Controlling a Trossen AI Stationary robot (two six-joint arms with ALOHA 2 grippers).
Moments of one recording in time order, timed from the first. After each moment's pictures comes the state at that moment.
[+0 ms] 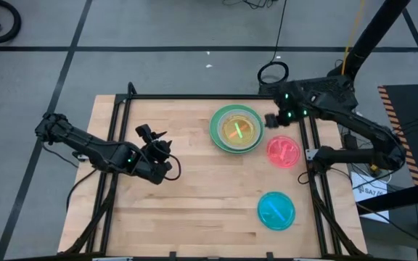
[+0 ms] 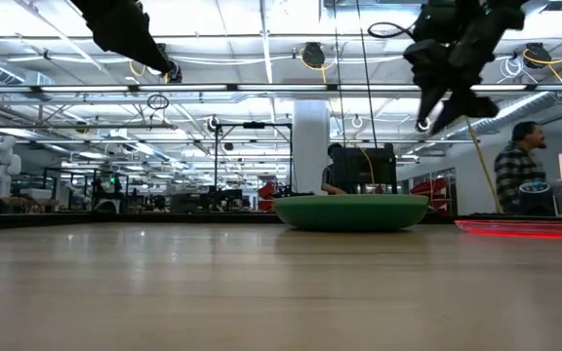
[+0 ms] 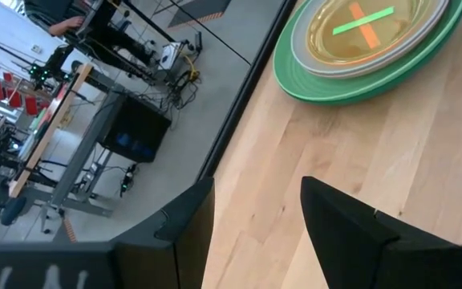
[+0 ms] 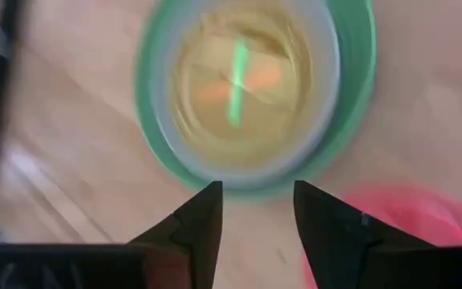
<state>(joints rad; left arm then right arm) -0.36 1.27 1.04 -0.94 -1.03 -0.36 -0.70 1.08 0.93 -0.90 -0.31 0.57</state>
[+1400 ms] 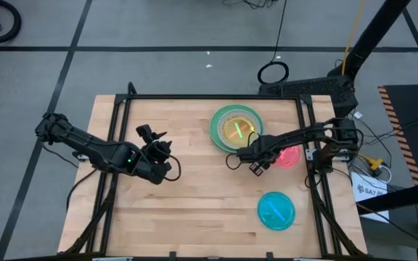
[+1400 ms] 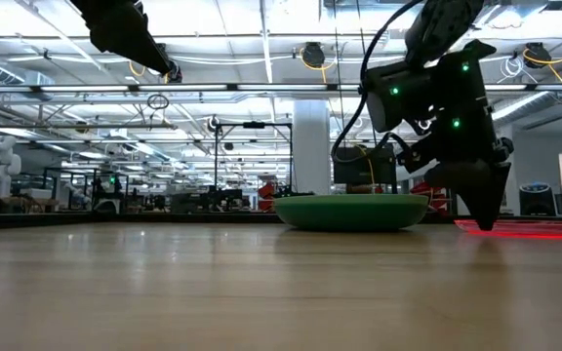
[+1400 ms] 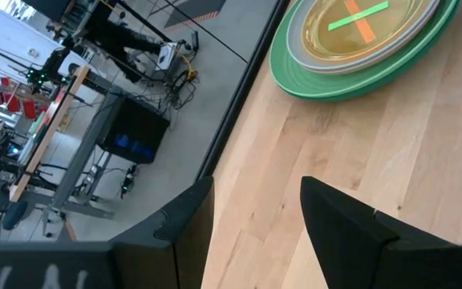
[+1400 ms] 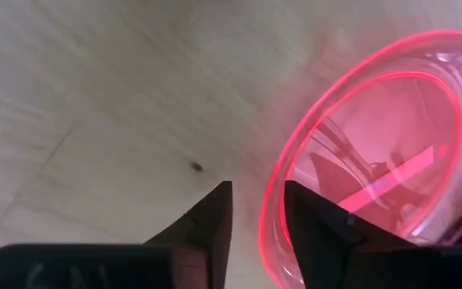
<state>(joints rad) -0.36 1.27 1.04 -0.94 -1.02 -0.34 -0.03 1.70 0.92 -1.07 0.16 0.83</state>
